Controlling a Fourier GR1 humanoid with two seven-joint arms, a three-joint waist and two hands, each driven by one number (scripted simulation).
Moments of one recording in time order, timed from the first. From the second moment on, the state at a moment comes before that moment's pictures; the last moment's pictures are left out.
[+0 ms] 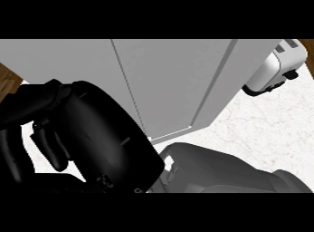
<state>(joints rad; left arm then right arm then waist) 0.31 0.70 -0.12 -2.03 0.92 0.16 -0.43 -1.05 -0.01 0.63 -1.71 -0.19 -0.50 0.62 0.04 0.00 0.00</state>
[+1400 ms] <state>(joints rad) 0.25 0.63 -0.07 -2.00 0.85 0.14 -0.35 -1.21 -0.03 0.38 -1.12 -0.18 -0.16 0.18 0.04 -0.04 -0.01</state>
